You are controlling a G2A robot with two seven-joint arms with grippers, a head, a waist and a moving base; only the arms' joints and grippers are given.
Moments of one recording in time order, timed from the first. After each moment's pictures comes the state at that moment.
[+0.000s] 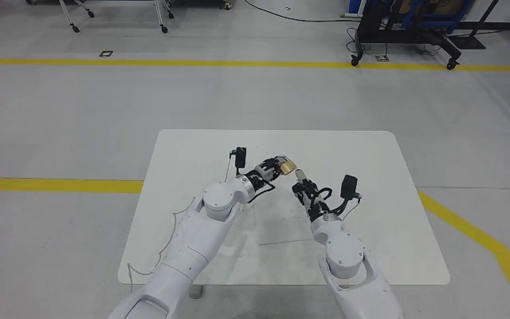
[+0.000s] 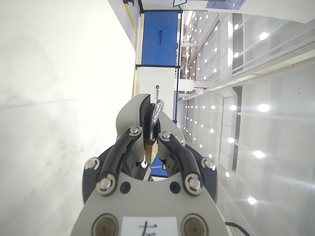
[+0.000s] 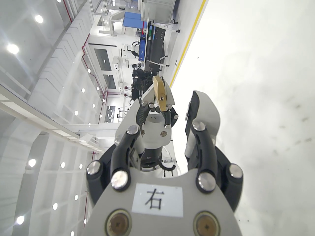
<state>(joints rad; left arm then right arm) 0.98 -1.56 -1.03 -1.03 -0.21 -0.01 -0.47 -1.65 -1.45 1.29 -1.83 -0.09 0.25 0.01</state>
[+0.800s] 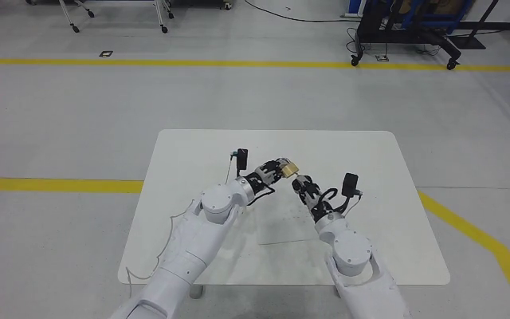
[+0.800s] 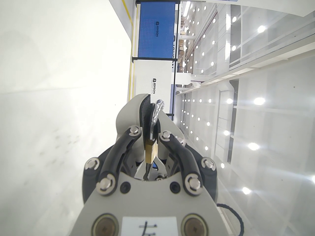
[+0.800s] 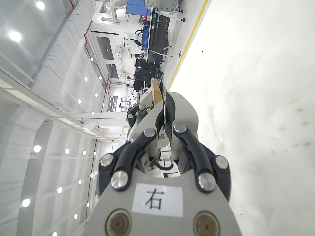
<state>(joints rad) 1.02 -1.55 -1.04 -1.08 -0.22 -0.01 -0.50 -1.63 -1.44 1.33 -1.81 -0.03 0.23 0.09</state>
